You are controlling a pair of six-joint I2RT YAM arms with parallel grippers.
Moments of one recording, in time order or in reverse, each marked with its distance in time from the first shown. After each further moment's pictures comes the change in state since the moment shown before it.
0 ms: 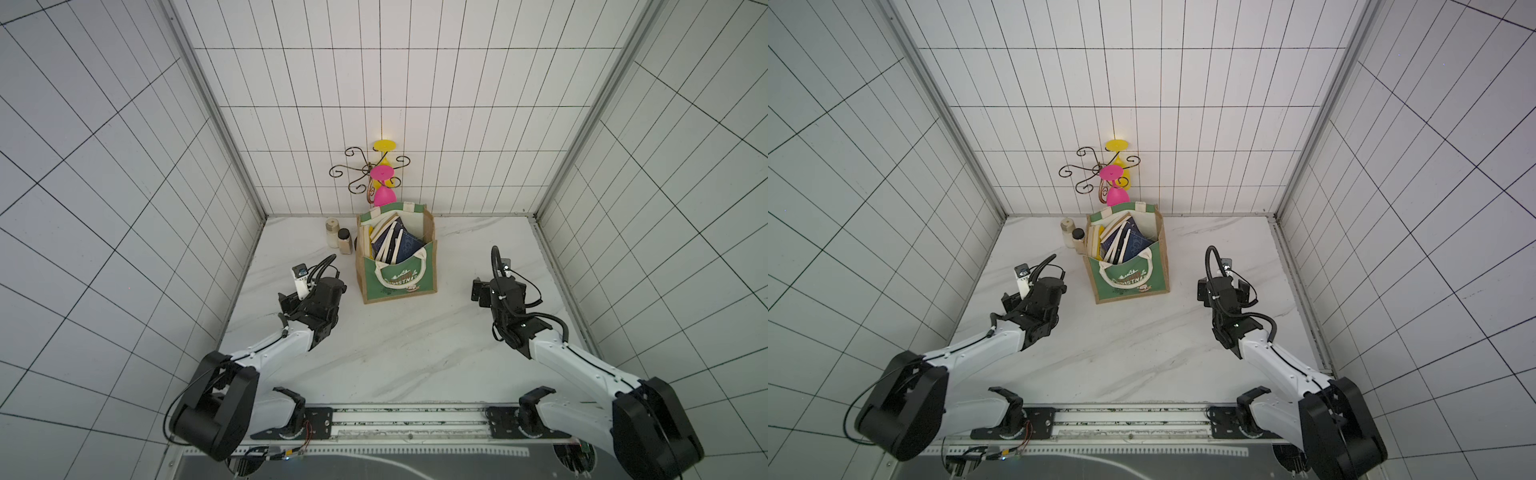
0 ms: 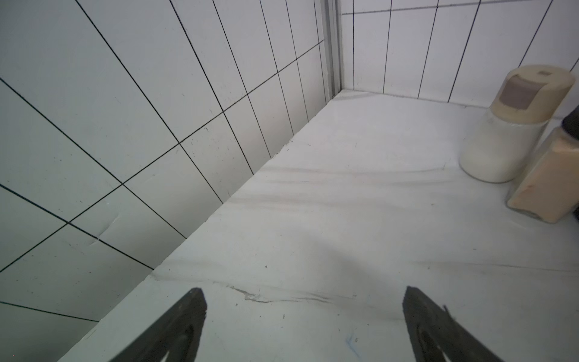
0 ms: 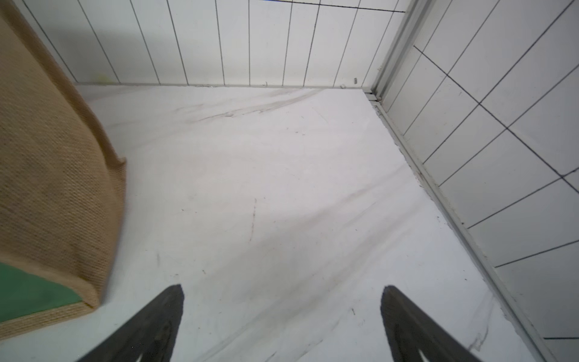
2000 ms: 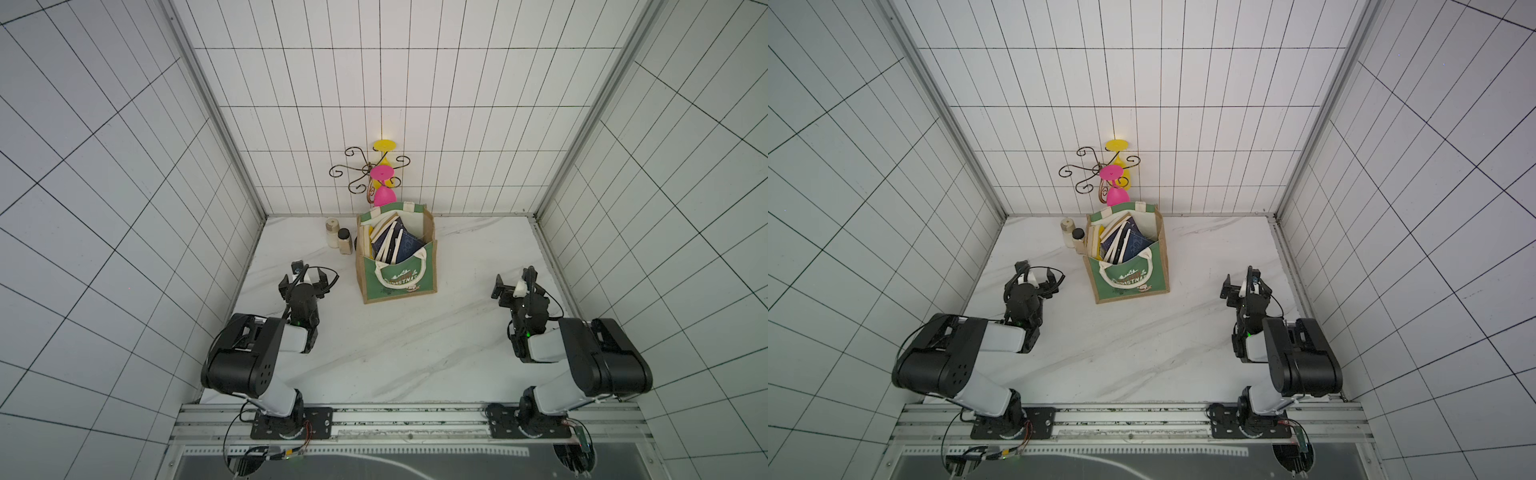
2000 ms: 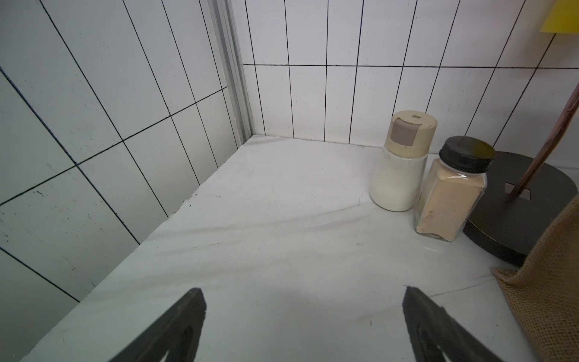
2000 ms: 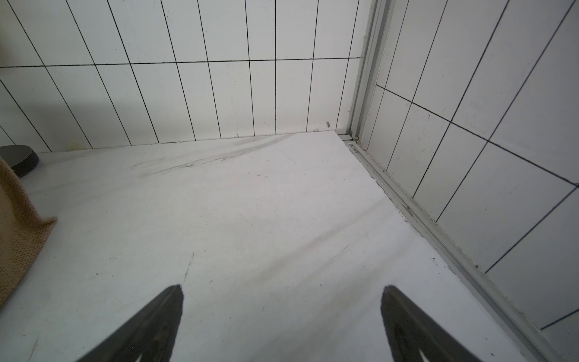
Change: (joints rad) left arm 0.256 0.249 -0.162 0.895 0.588 0.345; right arm -0.404 0.404 -0.219 0.950 -0.404 -0.097
